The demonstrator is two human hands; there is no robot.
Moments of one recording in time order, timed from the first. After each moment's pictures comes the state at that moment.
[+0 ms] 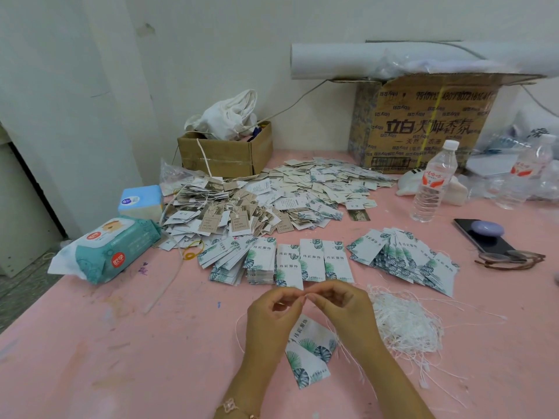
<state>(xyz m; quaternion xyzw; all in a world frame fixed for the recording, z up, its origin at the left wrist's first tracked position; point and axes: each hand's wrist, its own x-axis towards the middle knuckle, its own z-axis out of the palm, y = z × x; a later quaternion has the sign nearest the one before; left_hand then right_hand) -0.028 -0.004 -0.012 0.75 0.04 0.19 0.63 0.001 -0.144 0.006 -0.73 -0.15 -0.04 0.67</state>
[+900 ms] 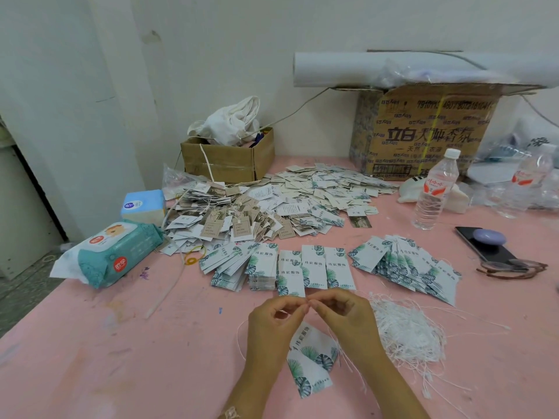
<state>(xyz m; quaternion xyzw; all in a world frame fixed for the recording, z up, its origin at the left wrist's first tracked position) -0.030 -0.003 -0.008 0.74 0.04 0.18 0.65 0.000 -0.142 0.008 -0.73 -0.12 -0.04 0.67</state>
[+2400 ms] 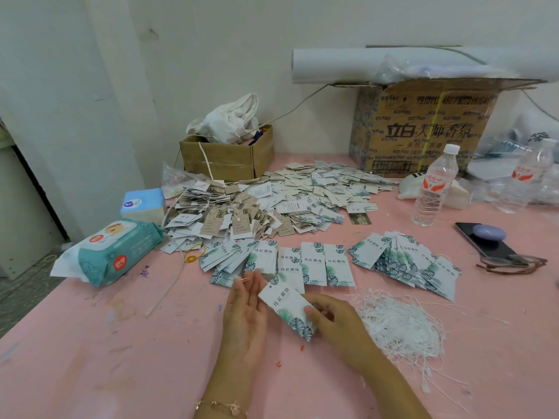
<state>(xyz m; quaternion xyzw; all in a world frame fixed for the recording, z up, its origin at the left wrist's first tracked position) -0.017 0.023 -0.001 0.19 0.10 0.15 0.96 0.002 -0.144 -0.007 -0.81 -0.18 0.04 0.56</state>
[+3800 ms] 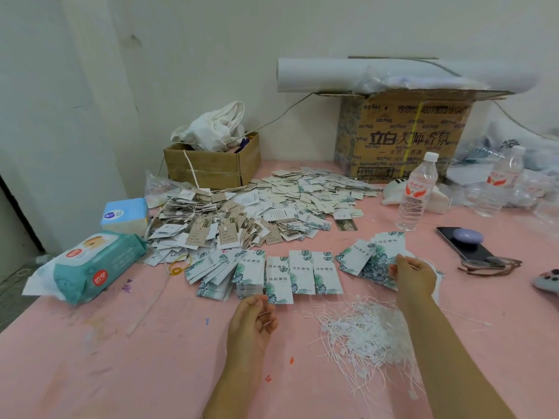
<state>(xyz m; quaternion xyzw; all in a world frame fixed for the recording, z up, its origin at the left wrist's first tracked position) -0.019 0.007 -0.007 0.42 0.16 0.10 0.89 0.110 -0.245 0.023 -0.57 0.28 -0.22 0.74</state>
